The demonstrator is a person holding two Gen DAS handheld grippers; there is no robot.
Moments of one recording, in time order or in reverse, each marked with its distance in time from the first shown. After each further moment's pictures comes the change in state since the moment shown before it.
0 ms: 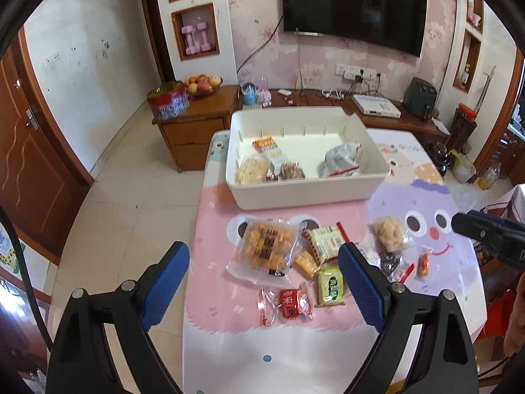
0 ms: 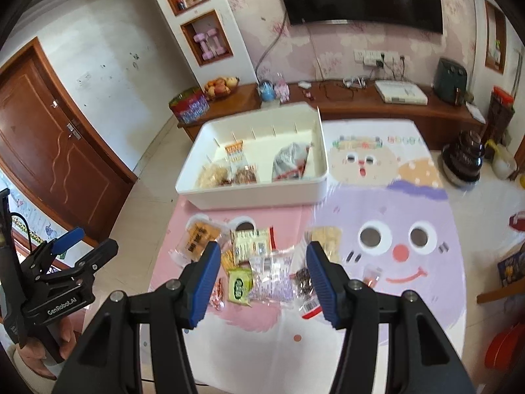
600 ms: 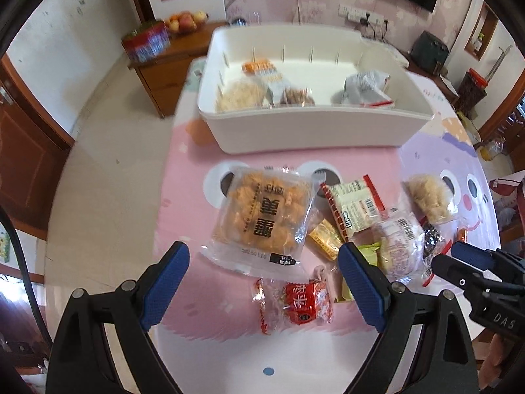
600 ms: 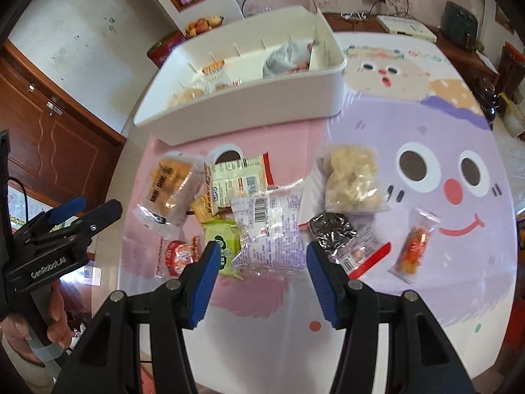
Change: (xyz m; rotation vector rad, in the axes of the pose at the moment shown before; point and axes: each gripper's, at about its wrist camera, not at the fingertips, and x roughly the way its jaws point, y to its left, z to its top) left arm 0.142 0.007 -0.013 -0.001 0.283 -0.059; right arm 0.126 -0.010 -0.039 0.057 0.246 -0.007
